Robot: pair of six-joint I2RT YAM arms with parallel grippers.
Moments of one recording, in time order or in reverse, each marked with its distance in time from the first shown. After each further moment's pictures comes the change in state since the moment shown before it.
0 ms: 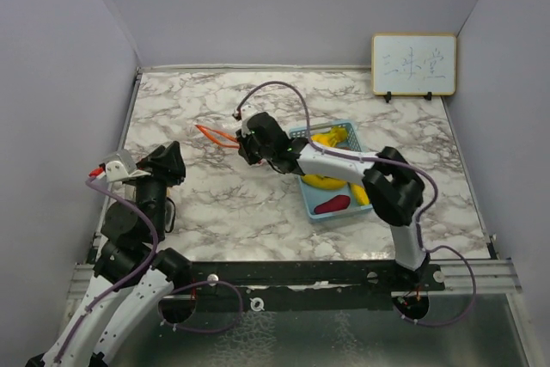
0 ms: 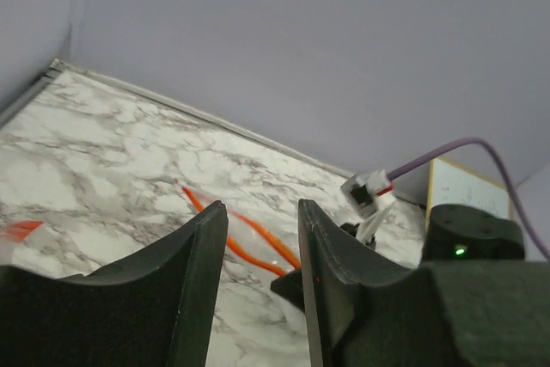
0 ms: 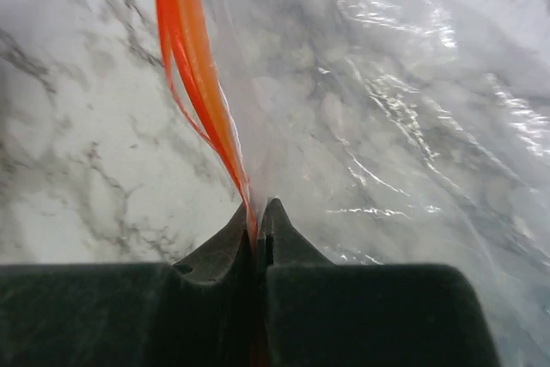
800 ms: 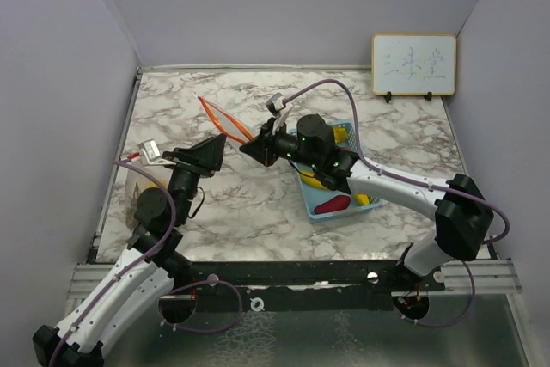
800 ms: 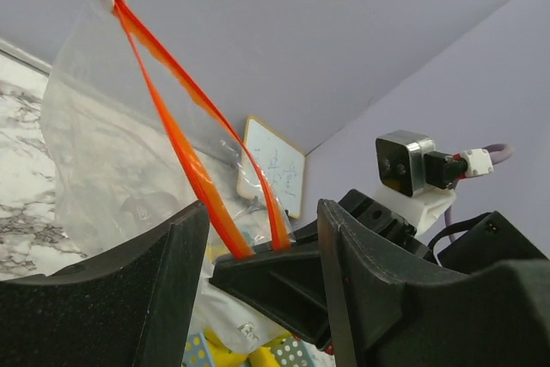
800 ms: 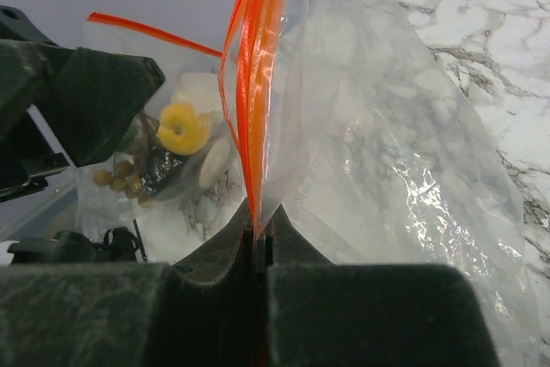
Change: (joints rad) left arm 0.000 0.189 -0.220 0.484 0.342 -0.473; right arm -0.002 -0.540 -0.415 0.338 -0.259 0.161
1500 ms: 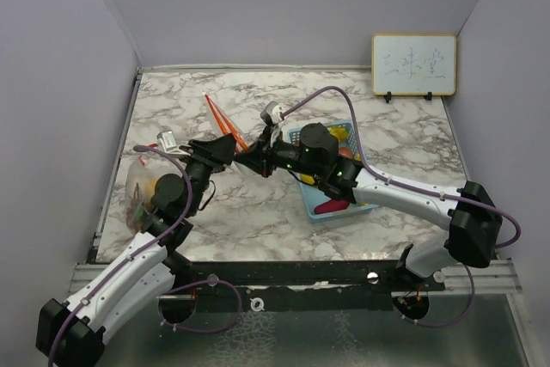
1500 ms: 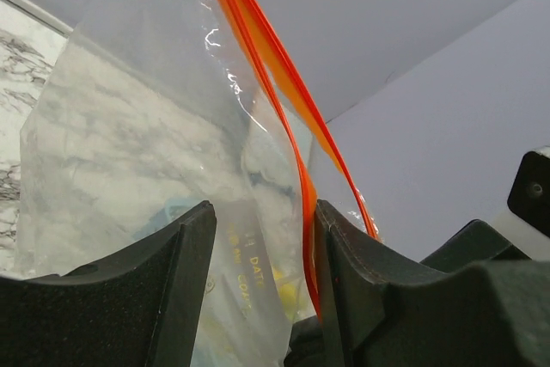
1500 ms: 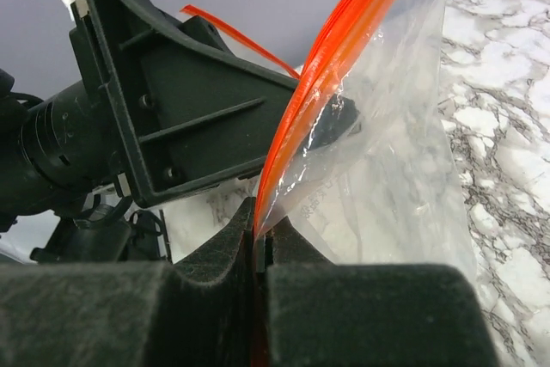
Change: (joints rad) left arm 0.000 0.193 -0.008 0.110 0.035 -0.084; right arm 0.077 -0.077 -0.026 0.028 -0.036 -0.080
